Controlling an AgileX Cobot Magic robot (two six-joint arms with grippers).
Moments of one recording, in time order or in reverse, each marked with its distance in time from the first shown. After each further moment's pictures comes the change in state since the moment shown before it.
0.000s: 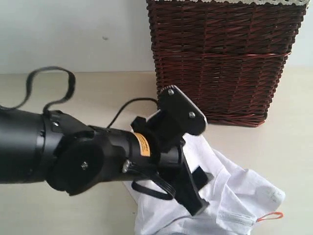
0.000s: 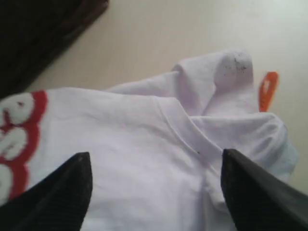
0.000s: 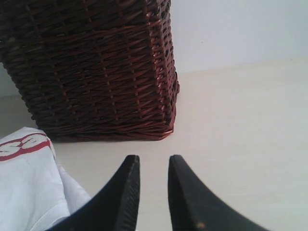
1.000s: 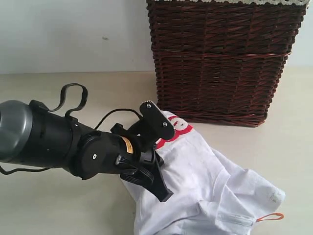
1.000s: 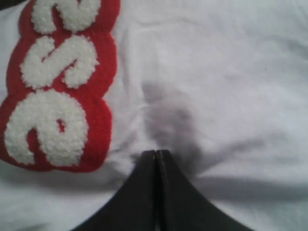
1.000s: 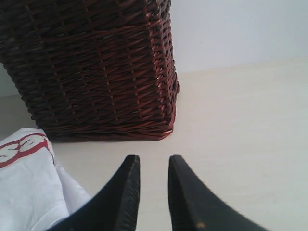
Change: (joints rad) left arm 0.164 0.204 -0.002 0.049 -0.039 0.056; right arm 0.000 0.000 0.000 0.000 0.000 0.000
